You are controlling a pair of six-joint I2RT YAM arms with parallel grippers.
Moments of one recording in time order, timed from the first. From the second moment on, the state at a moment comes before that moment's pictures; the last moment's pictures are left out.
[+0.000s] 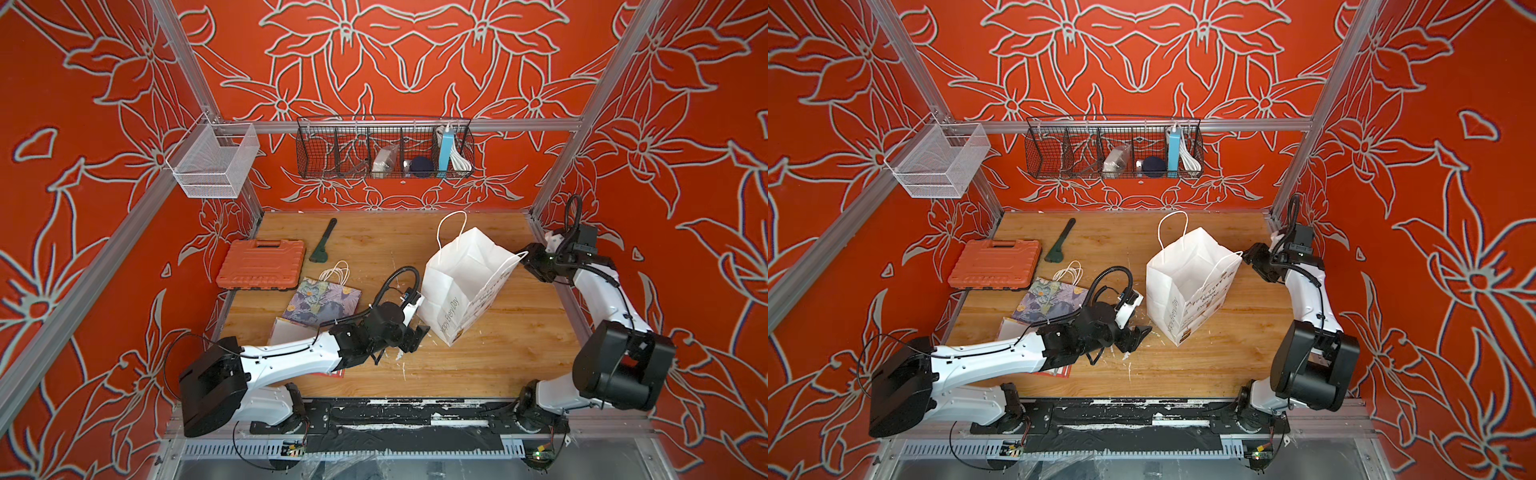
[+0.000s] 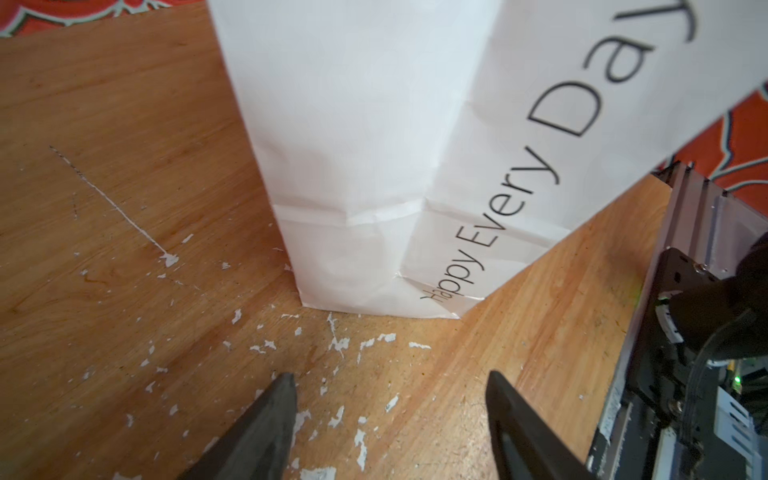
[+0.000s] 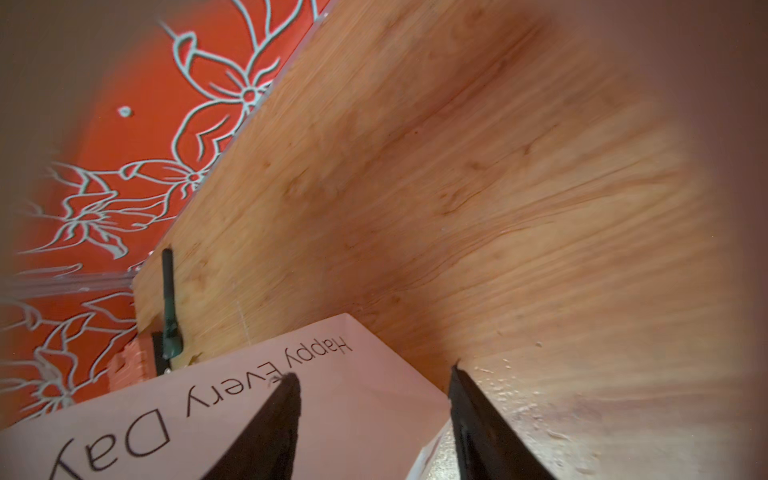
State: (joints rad) left arm -0.98 1.31 0.69 0.08 -0.09 -0.27; right arm -0.29 1.46 1.12 -0.60 -0.55 0.41
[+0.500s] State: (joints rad) left arm -0.82 1.52 0.84 0.14 0.03 -0.29; right arm -0.23 1.25 0.87 -0.54 -0.71 0.43
